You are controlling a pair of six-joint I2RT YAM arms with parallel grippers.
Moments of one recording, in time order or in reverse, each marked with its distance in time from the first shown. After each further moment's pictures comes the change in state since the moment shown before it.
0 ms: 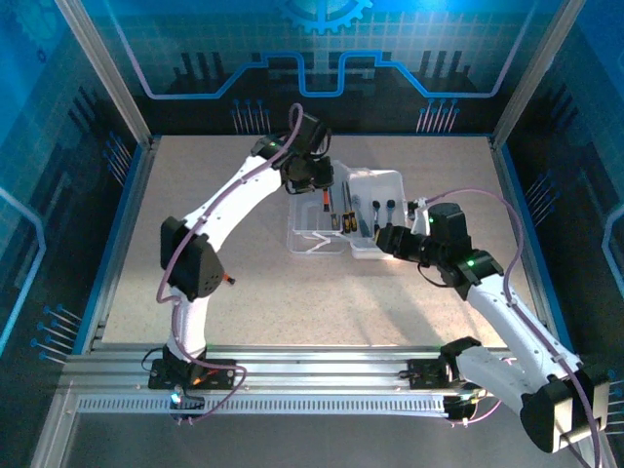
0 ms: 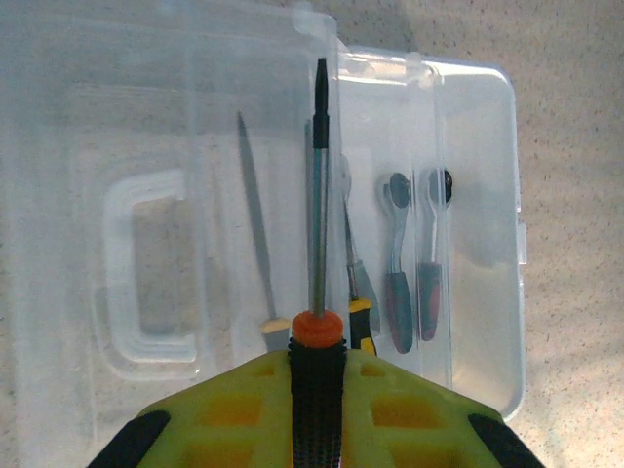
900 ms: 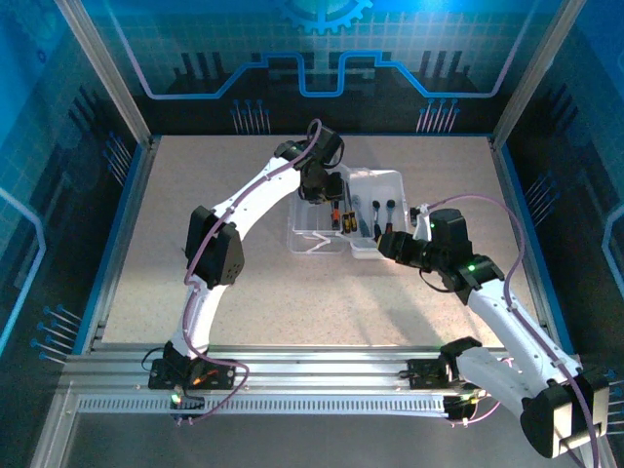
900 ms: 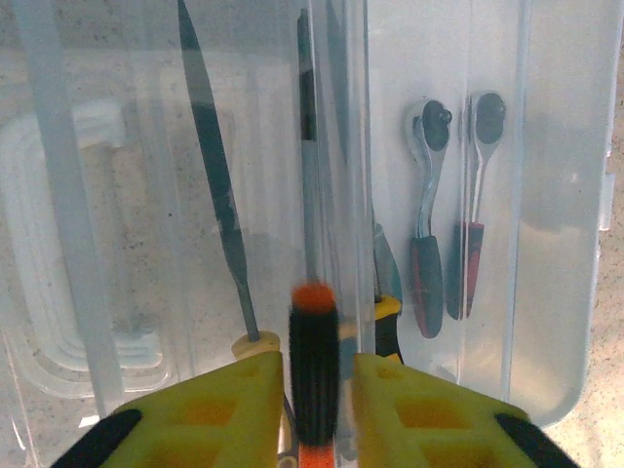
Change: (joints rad) left arm -0.009 0.169 0.076 -0.050 0.106 0.011; right arm -0.010 -0.024 -0.040 -0.012 0.000 0.012
